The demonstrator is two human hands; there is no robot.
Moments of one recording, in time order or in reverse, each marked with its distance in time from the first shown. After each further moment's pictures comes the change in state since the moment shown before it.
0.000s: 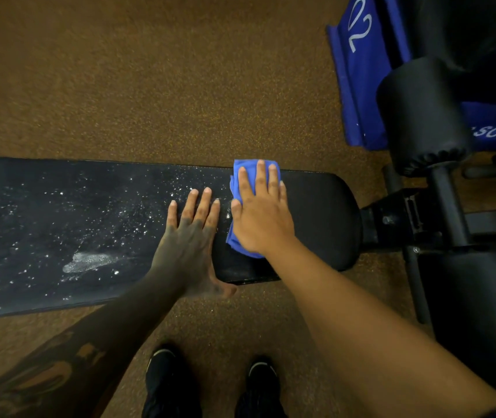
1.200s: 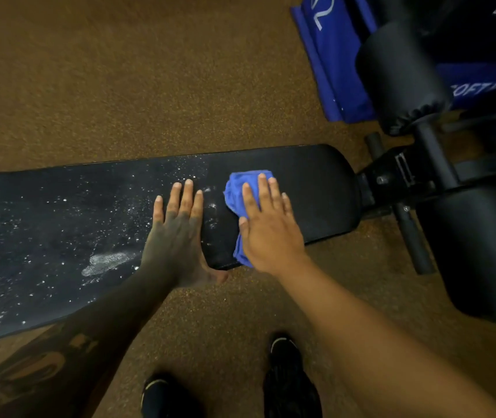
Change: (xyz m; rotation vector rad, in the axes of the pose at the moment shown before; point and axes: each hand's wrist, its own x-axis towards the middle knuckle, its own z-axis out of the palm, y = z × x) left_hand -0.021 -0.043 0.006 0.013 0.020 0.049; right_hand -0.069 -0.028 0.017 -0.016 0.011 0.080
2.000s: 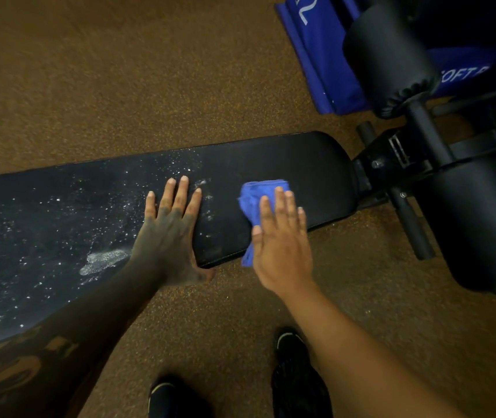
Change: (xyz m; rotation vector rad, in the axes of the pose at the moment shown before) left_hand -0.003 -0.017 0.008 0.100 0.000 0.106; right_hand -0.049 0.006 0.029 0.072 0.157 0.185
